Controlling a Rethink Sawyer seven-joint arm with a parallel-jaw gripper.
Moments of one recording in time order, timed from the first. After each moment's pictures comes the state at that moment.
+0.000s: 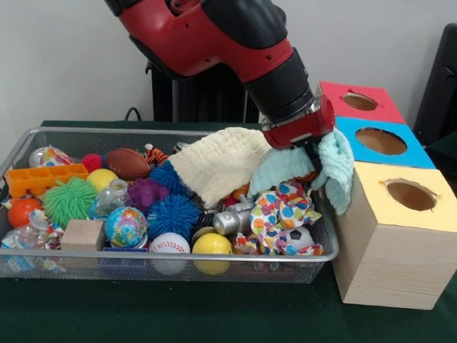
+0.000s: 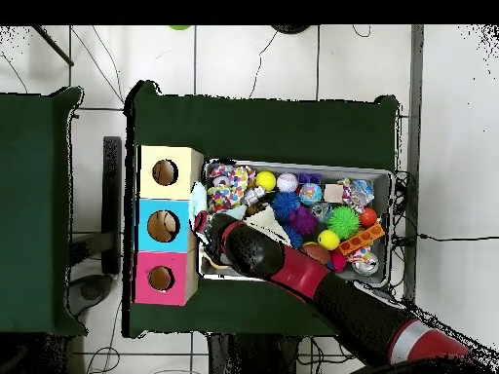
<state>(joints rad) -0.77 -0.42 0.67 2.10 0.09 0.02 1.58</state>
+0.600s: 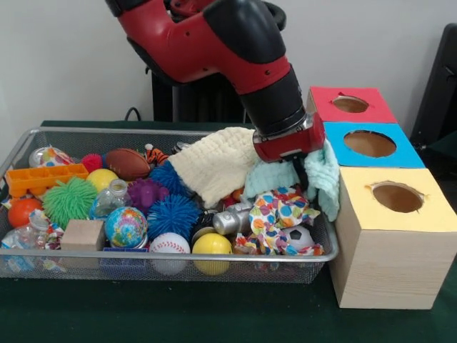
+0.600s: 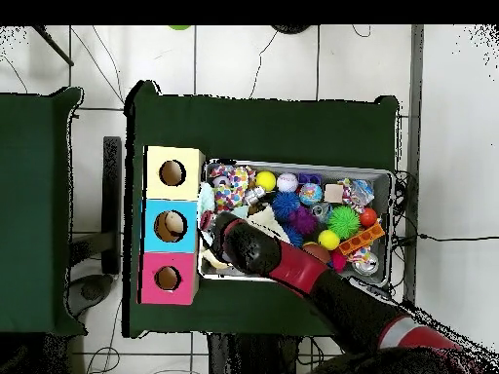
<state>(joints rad) -0.68 -0.42 0.55 2.03 0.06 0.02 1.58</state>
